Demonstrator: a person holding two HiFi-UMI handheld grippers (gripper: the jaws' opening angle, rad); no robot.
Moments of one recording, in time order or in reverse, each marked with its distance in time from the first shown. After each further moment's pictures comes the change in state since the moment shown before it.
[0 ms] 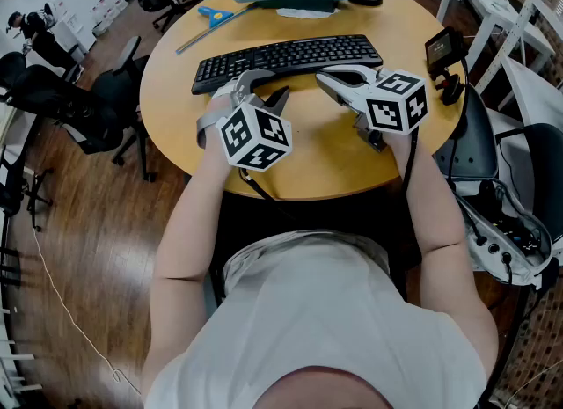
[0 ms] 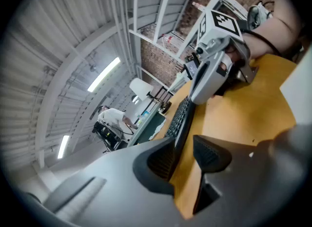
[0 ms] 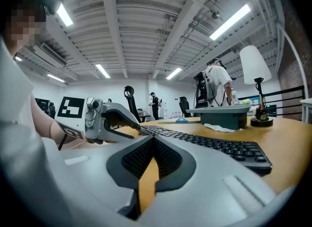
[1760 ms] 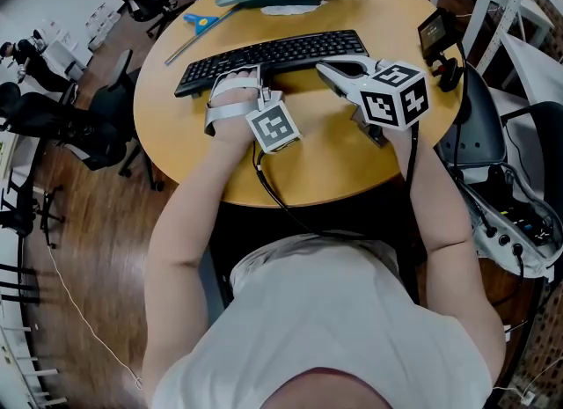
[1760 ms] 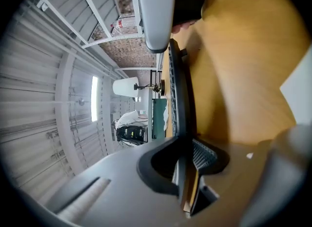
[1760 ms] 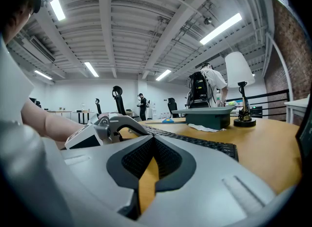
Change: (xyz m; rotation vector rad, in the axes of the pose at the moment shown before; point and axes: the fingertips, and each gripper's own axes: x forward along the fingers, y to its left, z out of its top) left arm 0.072 -0.009 -0.013 0.603 0.224 0.221; right arm -0.017 -0.032 0.004 0.015 -0.008 -0.141
